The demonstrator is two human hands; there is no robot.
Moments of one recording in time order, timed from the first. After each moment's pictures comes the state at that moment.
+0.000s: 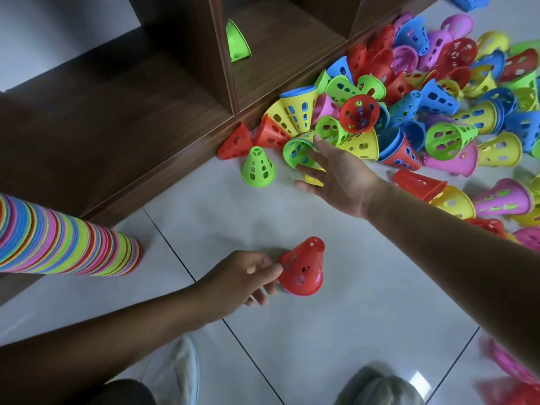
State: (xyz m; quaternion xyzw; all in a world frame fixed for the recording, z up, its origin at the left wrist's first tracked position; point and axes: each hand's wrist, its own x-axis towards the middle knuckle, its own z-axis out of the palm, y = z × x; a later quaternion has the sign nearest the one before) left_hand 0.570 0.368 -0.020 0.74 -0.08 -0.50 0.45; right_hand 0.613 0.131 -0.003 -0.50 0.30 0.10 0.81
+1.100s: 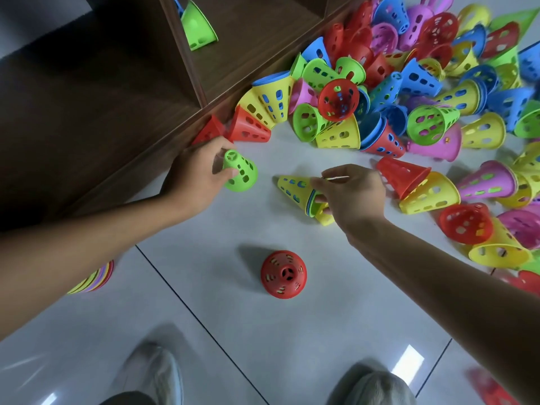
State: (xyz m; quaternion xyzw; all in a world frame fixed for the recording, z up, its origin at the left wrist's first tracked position) left_hand 0.714 0.325 -0.050 0.89 -0.29 -0.11 0.34; right_hand 0.559 0.119 -0.028 -0.70 0.46 -0.07 0.54
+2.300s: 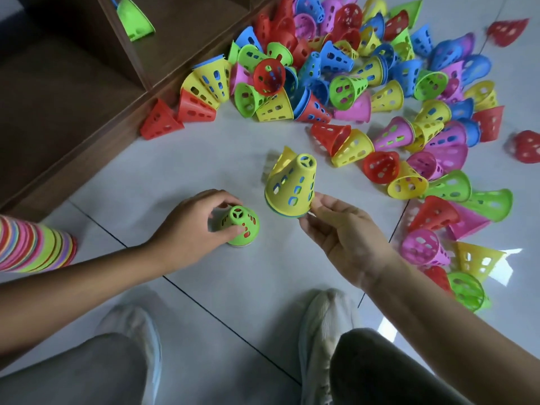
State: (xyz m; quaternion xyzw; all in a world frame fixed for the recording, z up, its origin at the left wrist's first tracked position) left_hand 0.564 0.344 -0.028 0.80 -0.40 -0.24 0.37; right_hand 0.398 0.152 0.019 -0.35 0.42 -0.09 0.83
